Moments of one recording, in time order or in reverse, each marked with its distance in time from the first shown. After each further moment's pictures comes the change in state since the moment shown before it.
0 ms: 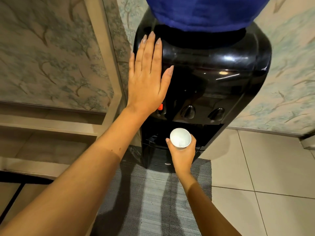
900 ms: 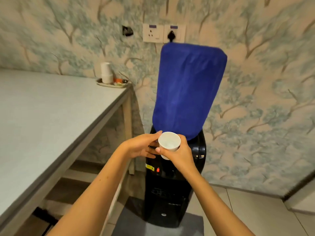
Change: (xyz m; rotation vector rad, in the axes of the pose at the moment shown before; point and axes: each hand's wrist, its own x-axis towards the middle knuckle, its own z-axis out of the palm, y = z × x) left_hand 0.120 0.073 -0.295 -1.067 -1.054 -0.741; right_hand -0.089 -0.418 -0.132 -0.027 -0.455 -0.332
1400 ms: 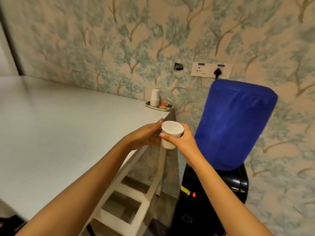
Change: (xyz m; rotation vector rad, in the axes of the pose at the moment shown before) left_hand -0.148 0.043 -0.112 0.085 0.330 0.248; right_hand 0.011 -0.150 0.113 0.074 -0.226 -0.170
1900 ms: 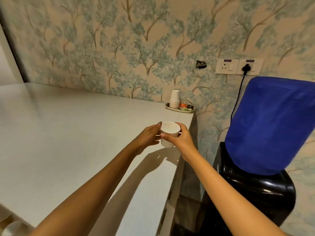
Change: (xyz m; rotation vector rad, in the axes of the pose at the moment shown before) left_hand 0.007 -0.072 -0.157 -0.017 0.189 0.011; right_hand 0.069 0.000 0.176 0.046 0.032 0.046
